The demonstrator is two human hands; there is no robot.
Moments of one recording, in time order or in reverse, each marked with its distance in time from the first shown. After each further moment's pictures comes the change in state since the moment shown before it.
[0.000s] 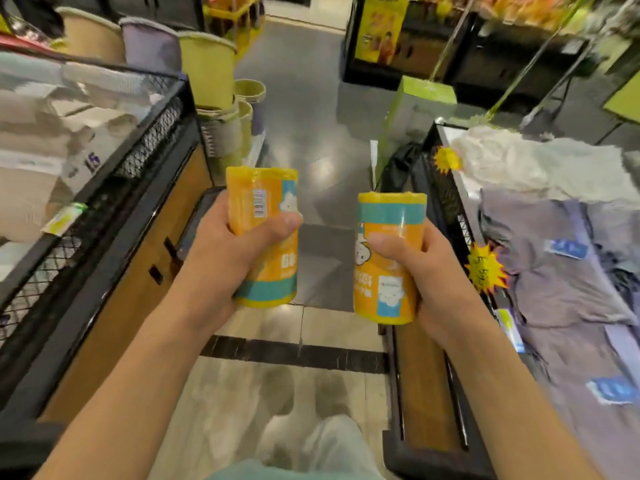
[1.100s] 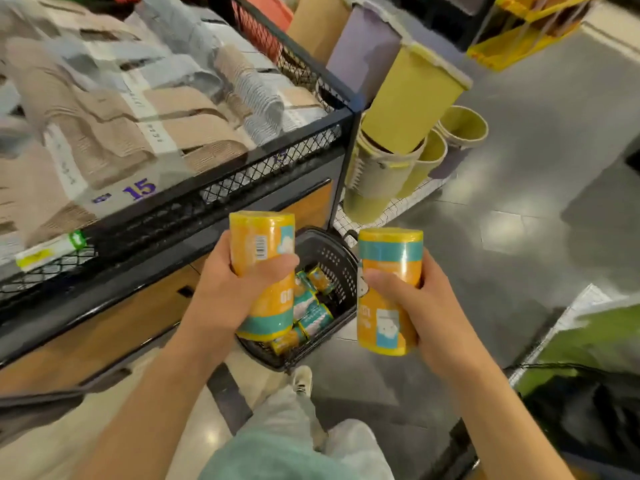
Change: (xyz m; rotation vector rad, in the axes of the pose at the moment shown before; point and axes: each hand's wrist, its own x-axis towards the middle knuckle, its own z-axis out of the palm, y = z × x) left_hand 0.474 -0.068 -0.059 -0.120 0.905 -0.179; right_hand 0.637 -0.032 0.134 -0.225 -0.765 0.229
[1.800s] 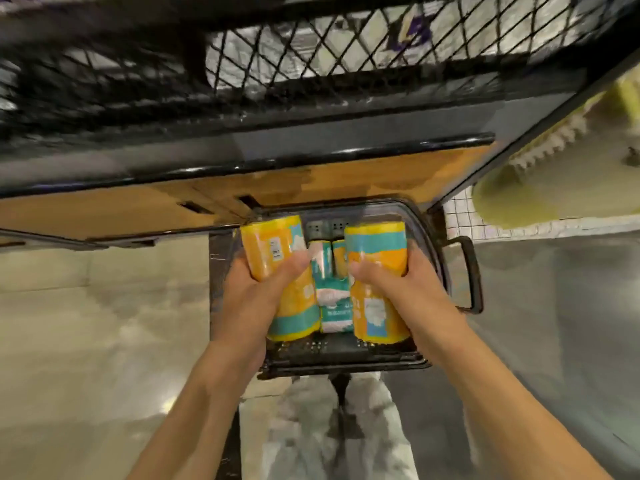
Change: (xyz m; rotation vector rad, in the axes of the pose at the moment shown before) left_hand 0.229 -0.226 0.056 -0.250 0.664 -0.297; right_hand 0.375 0.193 0.024 -0.299 -0.511 0.338
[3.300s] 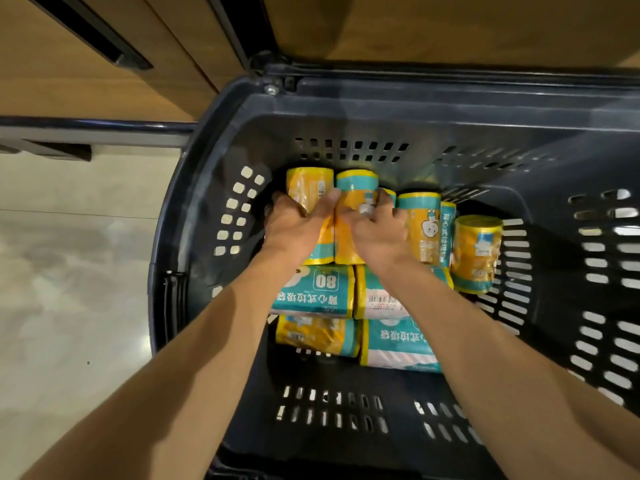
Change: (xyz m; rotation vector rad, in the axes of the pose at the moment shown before) left_hand 0.350 -0.300 -0.044 0.530 0.150 -0.116; right_hand 0.343 0.275 0.120 -0.554 0.116 0.154
